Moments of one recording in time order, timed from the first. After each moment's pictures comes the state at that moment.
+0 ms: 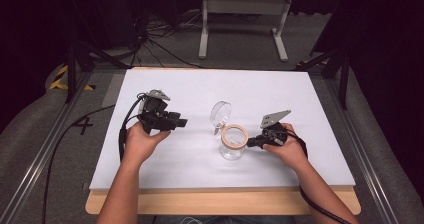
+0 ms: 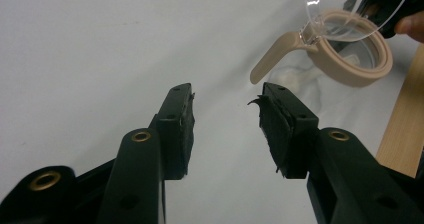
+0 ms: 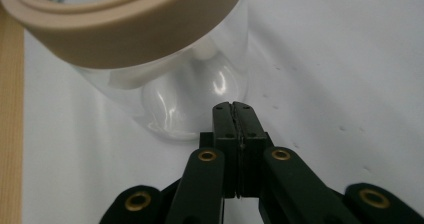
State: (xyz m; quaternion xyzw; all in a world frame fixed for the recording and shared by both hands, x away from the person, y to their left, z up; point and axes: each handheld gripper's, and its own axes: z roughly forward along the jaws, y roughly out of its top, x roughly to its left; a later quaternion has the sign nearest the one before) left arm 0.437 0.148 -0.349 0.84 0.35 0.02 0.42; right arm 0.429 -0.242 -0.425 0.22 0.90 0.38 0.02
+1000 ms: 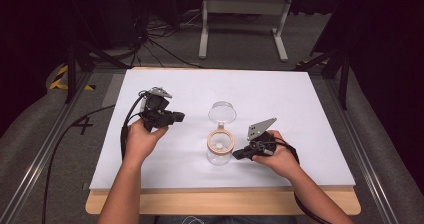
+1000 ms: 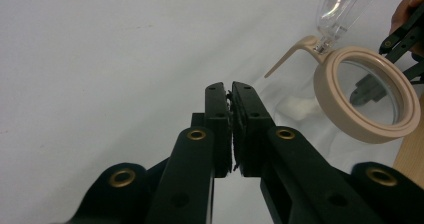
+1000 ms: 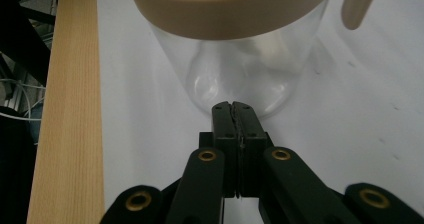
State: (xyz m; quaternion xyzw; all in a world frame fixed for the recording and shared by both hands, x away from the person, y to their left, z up) left arm 0.440 0.144 -0.345 0.84 0.36 0.04 0.40; right arm 0.402 -0.205 -0.418 0.16 0.91 0.38 -0.01
